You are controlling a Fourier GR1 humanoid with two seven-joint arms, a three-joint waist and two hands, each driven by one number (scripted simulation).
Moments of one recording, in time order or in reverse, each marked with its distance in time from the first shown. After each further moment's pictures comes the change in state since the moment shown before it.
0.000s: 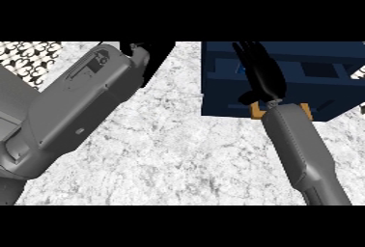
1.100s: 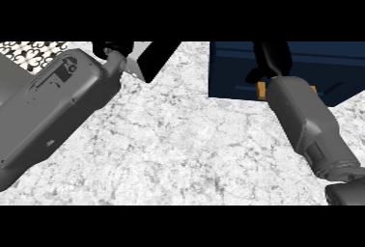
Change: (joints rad) left arm 0.078 0.115 0.012 -0.220 -0.066 0.018 0.120; right arm -0.341 -0.069 -0.152 0.546 0.041 -0.310 0.006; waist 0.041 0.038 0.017
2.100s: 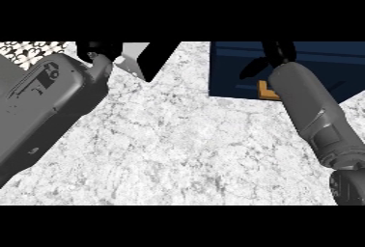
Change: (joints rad) left arm 0.046 0.052 0.017 -0.098 -0.018 -0.010 0.052; right arm -0.114 -0.027 -0.272 0.122 -0.267 0.218 -0.249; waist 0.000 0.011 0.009
